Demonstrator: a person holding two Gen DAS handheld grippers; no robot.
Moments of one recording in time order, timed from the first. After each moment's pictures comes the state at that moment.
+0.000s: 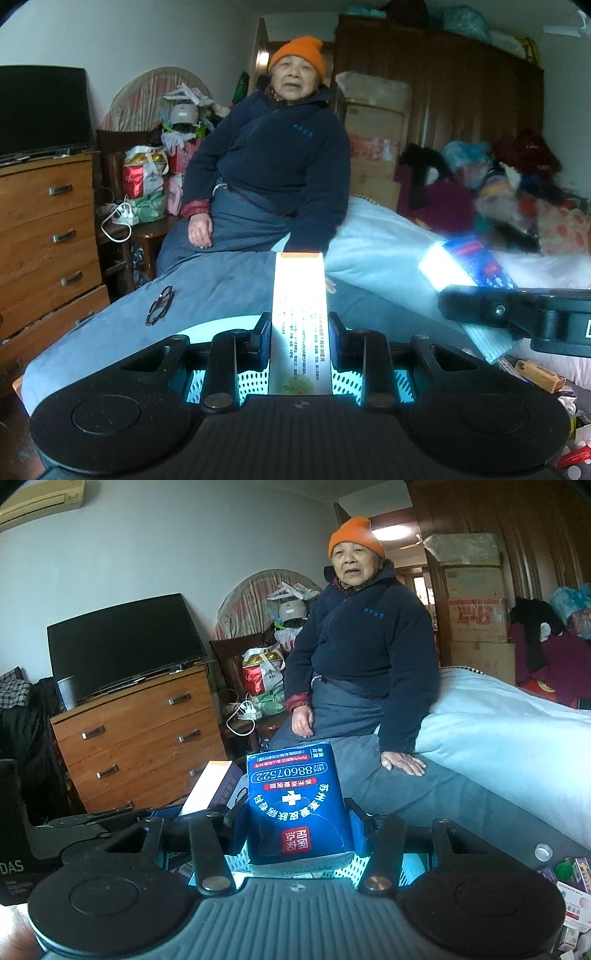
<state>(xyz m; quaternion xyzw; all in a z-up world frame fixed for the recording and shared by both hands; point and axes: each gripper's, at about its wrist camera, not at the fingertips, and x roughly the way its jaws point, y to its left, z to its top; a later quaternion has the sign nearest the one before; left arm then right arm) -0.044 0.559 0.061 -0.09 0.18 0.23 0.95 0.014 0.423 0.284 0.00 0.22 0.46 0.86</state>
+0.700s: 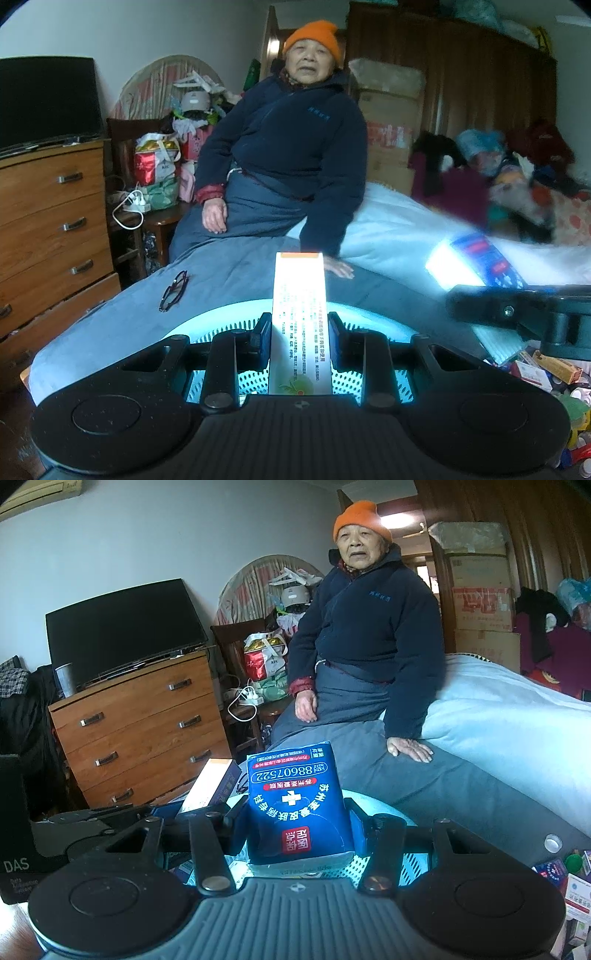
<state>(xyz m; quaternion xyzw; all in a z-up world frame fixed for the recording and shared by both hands) -0.040 0.575 0.044 -0.09 0.20 0.25 0.94 0.023 0.448 0.265 -0.01 0.24 0.46 0.85</state>
